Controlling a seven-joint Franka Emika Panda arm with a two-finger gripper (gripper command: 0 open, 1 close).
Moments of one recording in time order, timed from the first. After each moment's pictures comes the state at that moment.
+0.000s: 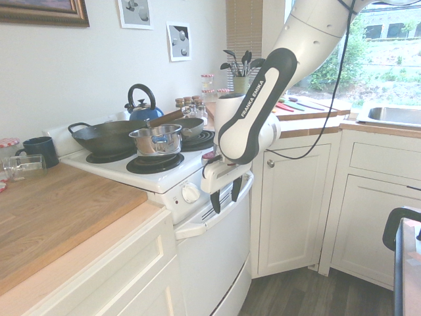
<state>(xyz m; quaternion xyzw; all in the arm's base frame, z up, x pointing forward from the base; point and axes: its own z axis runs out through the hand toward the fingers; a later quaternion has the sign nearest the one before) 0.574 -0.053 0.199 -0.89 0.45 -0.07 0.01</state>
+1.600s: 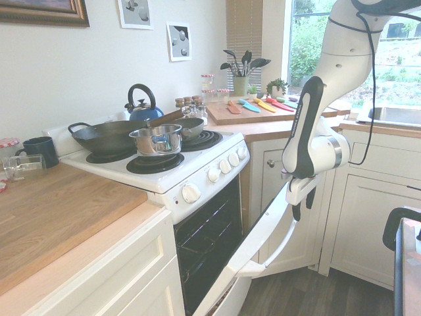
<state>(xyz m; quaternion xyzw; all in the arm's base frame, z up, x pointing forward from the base) 0.384 -0.227 0.134 -0.88 0.47 -0.01 -0.03</state>
